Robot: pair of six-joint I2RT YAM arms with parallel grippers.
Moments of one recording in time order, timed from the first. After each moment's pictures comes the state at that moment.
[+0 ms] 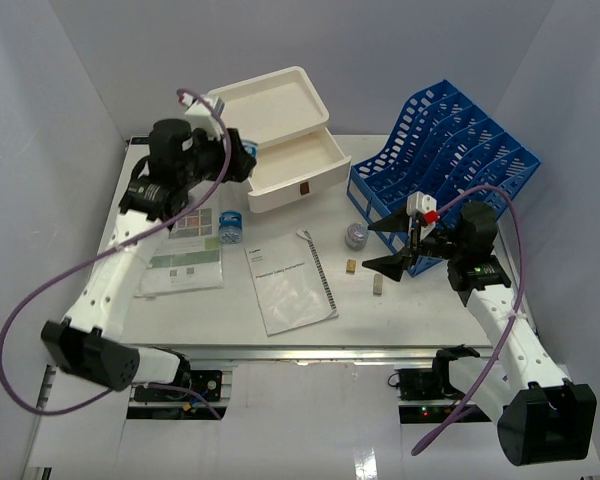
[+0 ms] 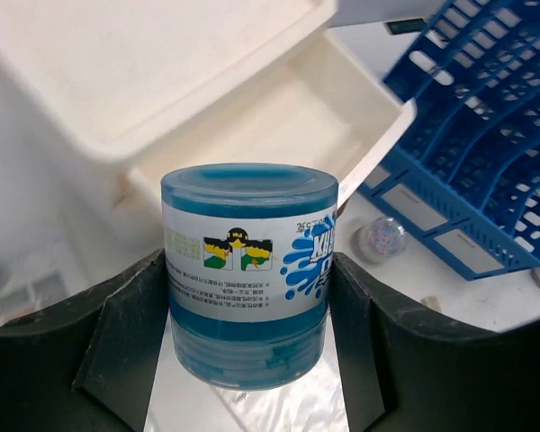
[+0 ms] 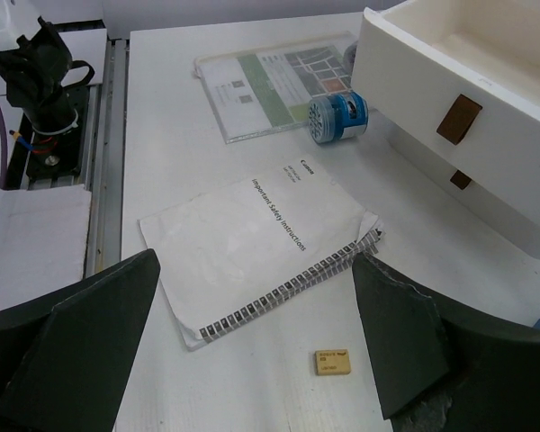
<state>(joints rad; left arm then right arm) -0.31 1.34 1.48 -0.46 0.18 -0.18 0.15 0.93 0.67 0.12 -1.25 -0.19</state>
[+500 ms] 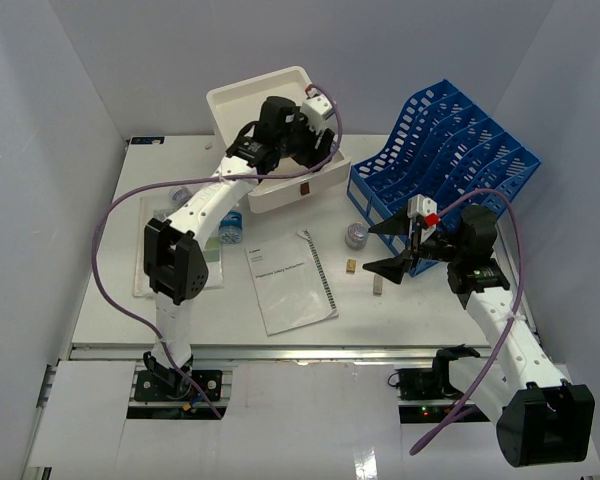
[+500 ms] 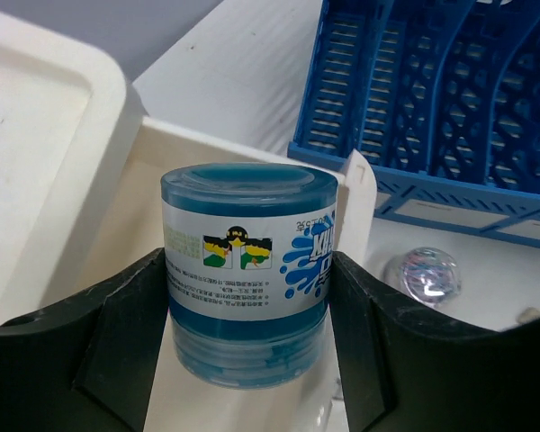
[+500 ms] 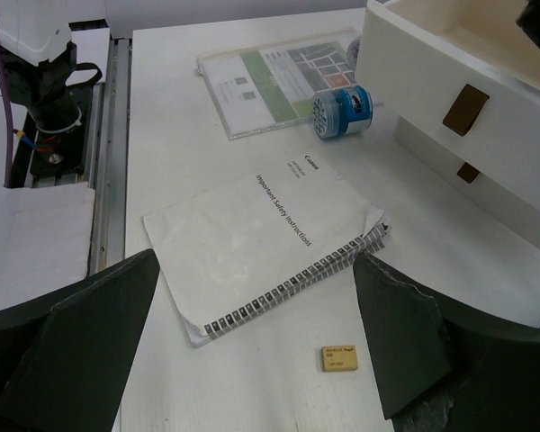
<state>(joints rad) -0.55 2.05 2.03 -0.40 0.25 0.20 0.13 0.92 0.63 0.15 -1.26 -0.17</state>
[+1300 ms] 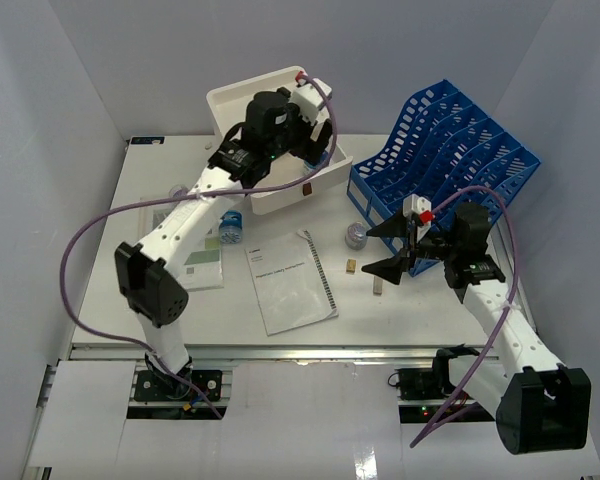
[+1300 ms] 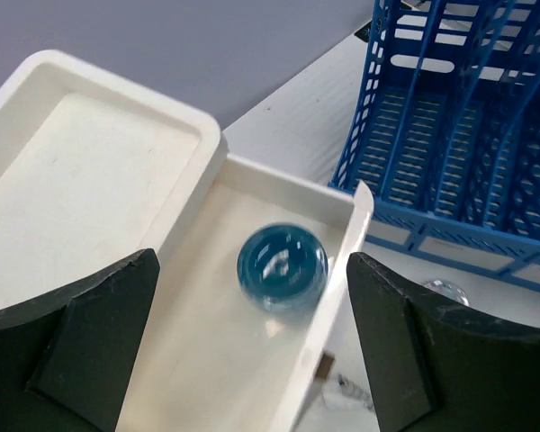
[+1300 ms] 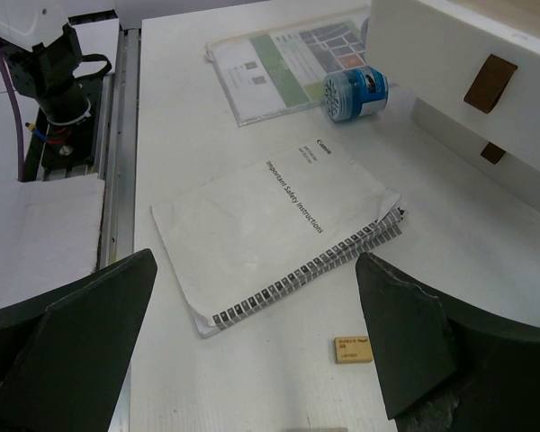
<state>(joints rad) -0.61 1.82 1.93 -0.36 0.02 0.21 0.13 0.98 0.63 0.11 -1.28 -0.21</state>
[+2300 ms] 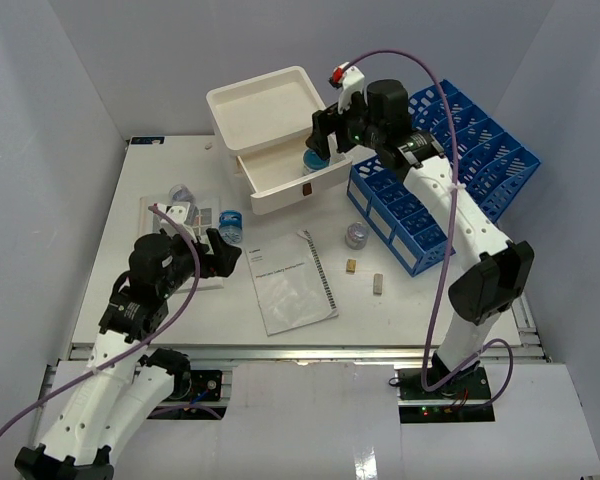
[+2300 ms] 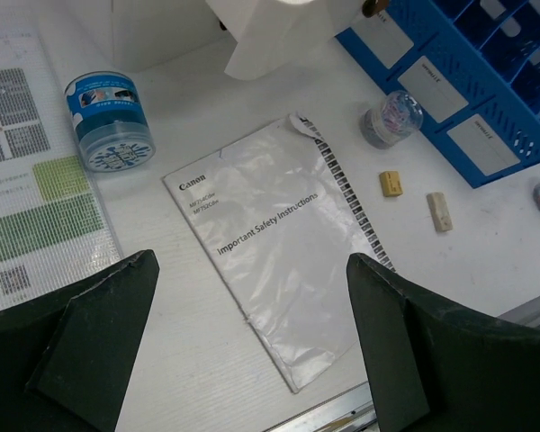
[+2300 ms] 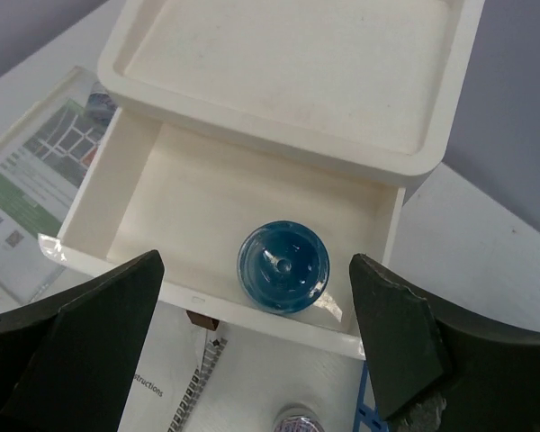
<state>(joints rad) -0.33 0.62 0.73 -0.43 0.14 -0.33 0.52 1.79 1.92 -0.46 -0.27 -0.06</state>
